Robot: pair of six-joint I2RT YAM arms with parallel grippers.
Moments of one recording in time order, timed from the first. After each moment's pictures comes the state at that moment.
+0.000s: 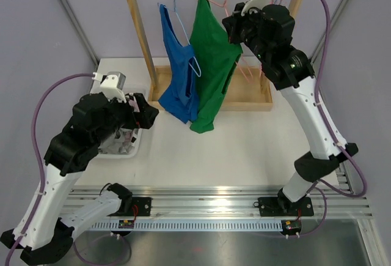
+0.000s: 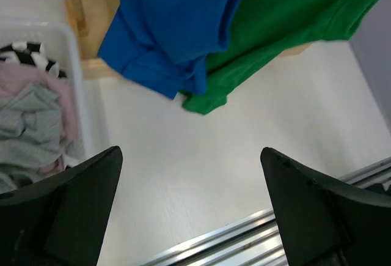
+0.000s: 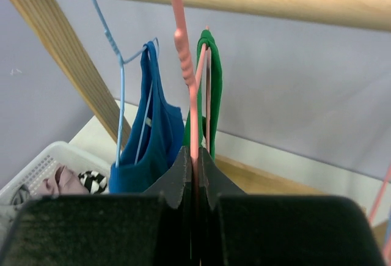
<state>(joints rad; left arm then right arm) -0.50 0.84 1.32 -0.91 -0.06 -0.37 0.58 1.73 2.30 -0.54 0.14 0.09</state>
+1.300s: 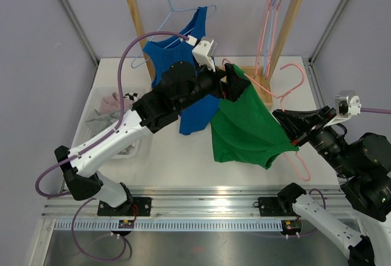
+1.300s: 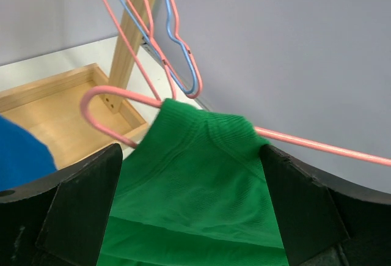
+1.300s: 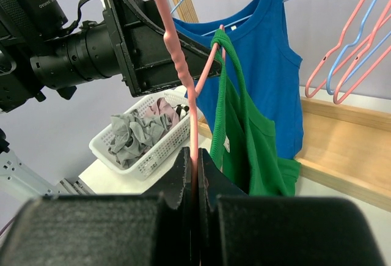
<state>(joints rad) -0.98 1.47 1.68 -0.25 -0.11 -0.42 0.58 0.54 1.26 -0.55 -0.07 0.32</state>
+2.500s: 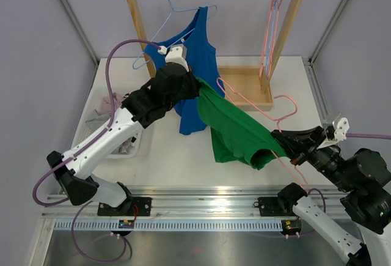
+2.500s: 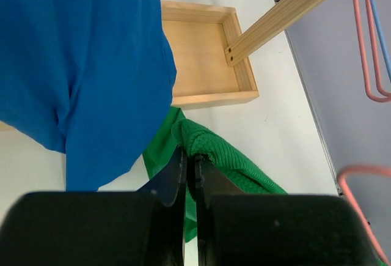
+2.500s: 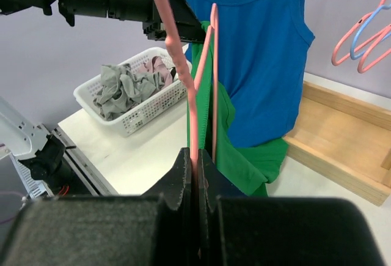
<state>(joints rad) -0.81 1.42 1.57 -0.55 -0.34 -0.62 0.58 0.38 1.12 -0.64 -0.17 0.16</state>
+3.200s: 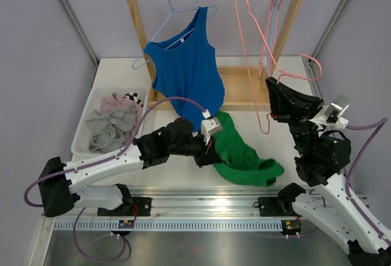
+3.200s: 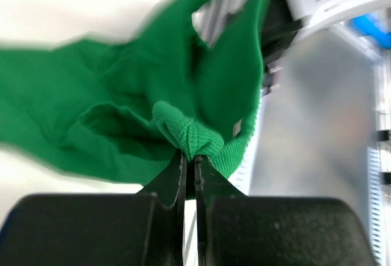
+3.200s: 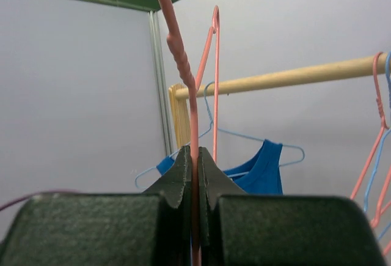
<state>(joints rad) -1.06 1.20 0.92 -0.11 0.44 -0.32 0.58 0.60 0.76 0.63 -0.04 0.20</state>
